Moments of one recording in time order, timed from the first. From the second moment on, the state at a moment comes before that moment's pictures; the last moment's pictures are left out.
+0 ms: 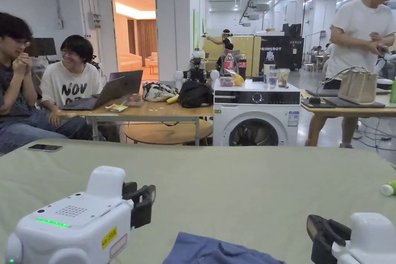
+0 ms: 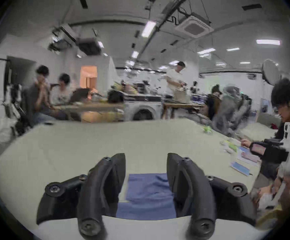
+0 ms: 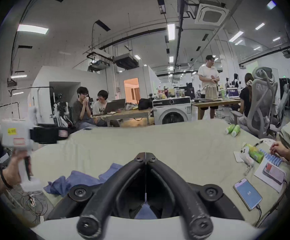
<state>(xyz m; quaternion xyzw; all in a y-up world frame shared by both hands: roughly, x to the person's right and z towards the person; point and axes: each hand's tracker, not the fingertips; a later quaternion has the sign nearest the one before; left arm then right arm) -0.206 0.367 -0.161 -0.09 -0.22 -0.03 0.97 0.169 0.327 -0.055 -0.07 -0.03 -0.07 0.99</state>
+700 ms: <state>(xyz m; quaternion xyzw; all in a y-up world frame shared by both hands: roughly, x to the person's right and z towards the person) -0.247 0.297 -0.228 -0.31 -0.21 0.01 0.93 0.167 0.301 -0.065 -0.12 -0.02 -0.07 0.99</state>
